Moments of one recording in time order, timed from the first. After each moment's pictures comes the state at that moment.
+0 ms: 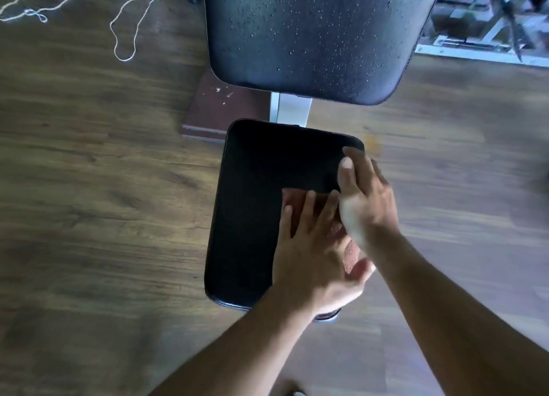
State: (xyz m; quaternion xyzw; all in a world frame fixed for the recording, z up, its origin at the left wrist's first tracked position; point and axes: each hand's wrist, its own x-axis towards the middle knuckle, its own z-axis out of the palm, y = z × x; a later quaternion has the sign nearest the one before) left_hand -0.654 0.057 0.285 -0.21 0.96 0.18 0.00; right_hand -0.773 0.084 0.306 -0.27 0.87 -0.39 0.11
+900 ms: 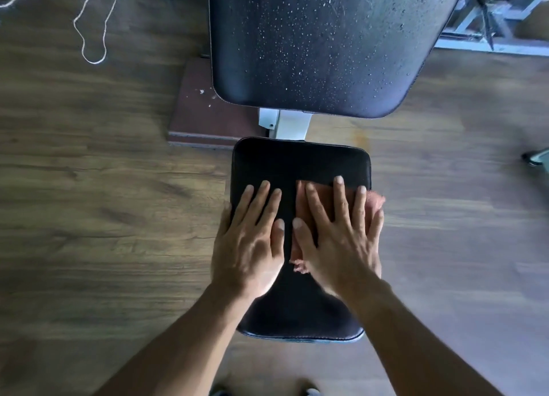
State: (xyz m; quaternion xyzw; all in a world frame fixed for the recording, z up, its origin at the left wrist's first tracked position) left_hand -0.615 -0.056 0.255 -0.27 0.94 0.17 -0.10; right_hand -0.714 0.065 0.284 -0.32 0.94 -0.03 0.13
